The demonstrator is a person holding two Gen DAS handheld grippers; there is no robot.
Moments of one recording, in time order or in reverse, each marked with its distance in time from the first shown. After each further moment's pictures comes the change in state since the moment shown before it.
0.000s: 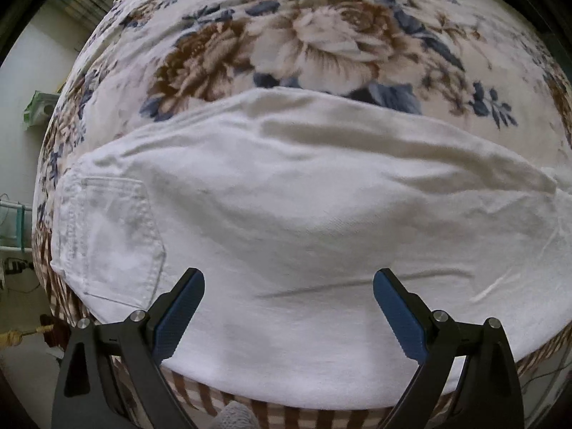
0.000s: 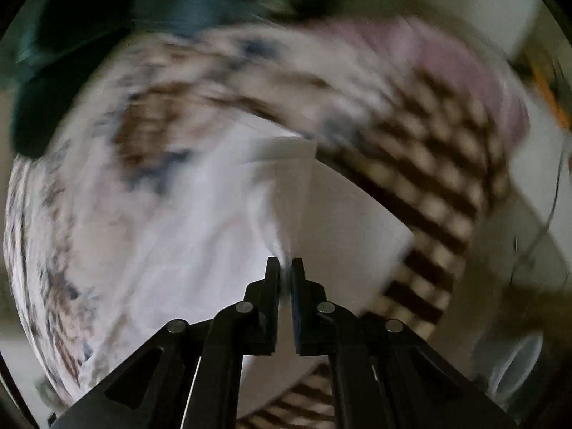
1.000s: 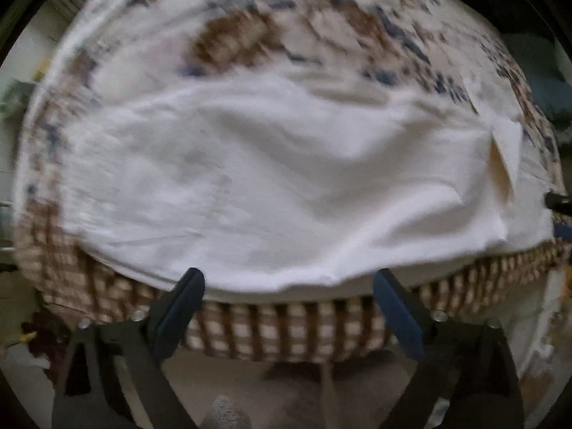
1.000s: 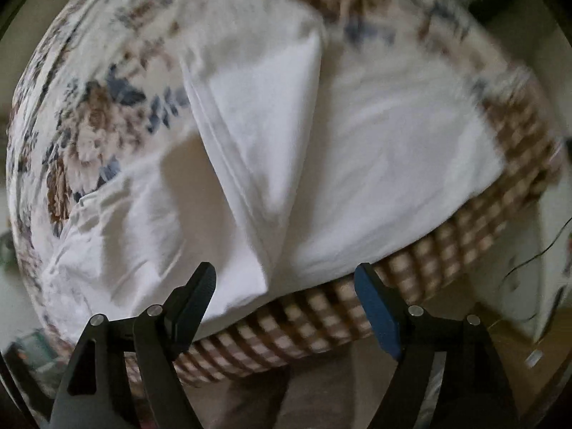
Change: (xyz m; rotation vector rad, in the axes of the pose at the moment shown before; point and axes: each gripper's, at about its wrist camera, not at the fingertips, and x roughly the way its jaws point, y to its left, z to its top) left arm -0.062 0.080 -0.043 0.037 0.003 -0.161; right arm -0.047 0.118 -0.169 -0.528 0.188 -0.060
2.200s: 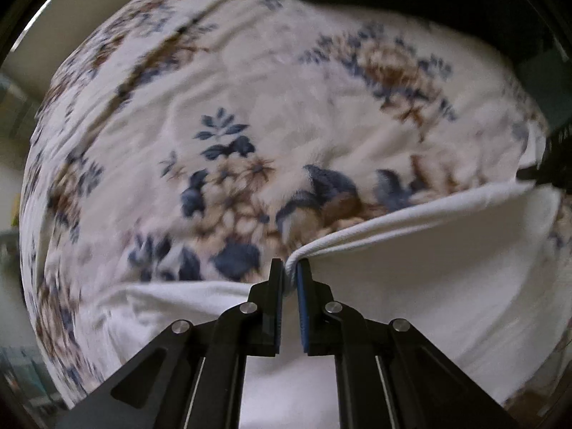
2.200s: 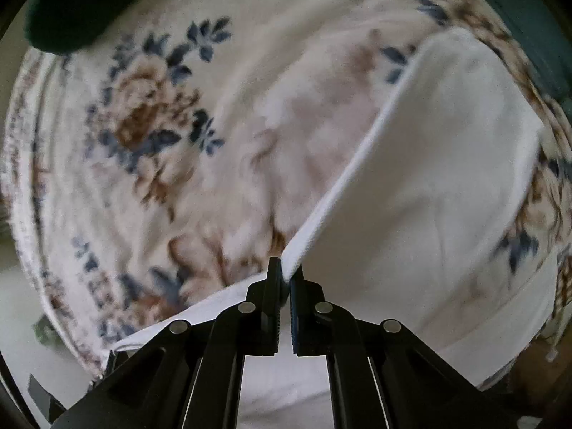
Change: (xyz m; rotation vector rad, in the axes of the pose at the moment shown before) left arm 0.017 -0.024 0.294 0.284 -0.145 -0.008; right arm 0.099 0.156 0.315 0.222 0.109 0.102
